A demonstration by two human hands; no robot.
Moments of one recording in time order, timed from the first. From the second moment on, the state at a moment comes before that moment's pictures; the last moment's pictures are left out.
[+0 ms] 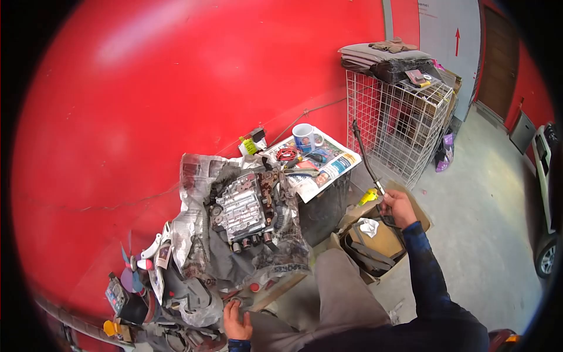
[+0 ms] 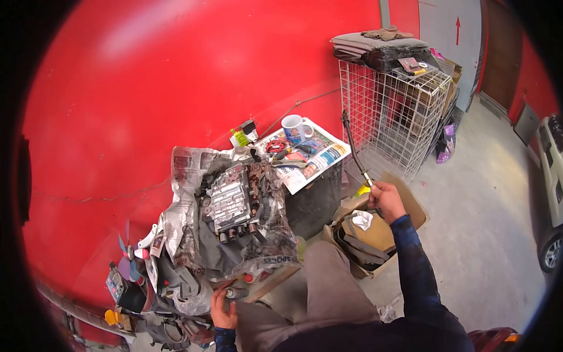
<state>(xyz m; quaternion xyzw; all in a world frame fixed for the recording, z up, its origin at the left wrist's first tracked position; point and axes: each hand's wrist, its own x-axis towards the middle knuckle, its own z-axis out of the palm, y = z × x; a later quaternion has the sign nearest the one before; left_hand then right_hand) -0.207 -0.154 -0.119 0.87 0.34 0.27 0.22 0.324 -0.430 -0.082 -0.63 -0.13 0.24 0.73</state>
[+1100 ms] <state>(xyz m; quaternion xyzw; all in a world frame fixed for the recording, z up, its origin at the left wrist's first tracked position) -0.188 -0.152 -0.180 0.88 0.42 0.16 0.14 0.436 -0.270 -0.076 -0.87 -0.40 0.05 0.28</state>
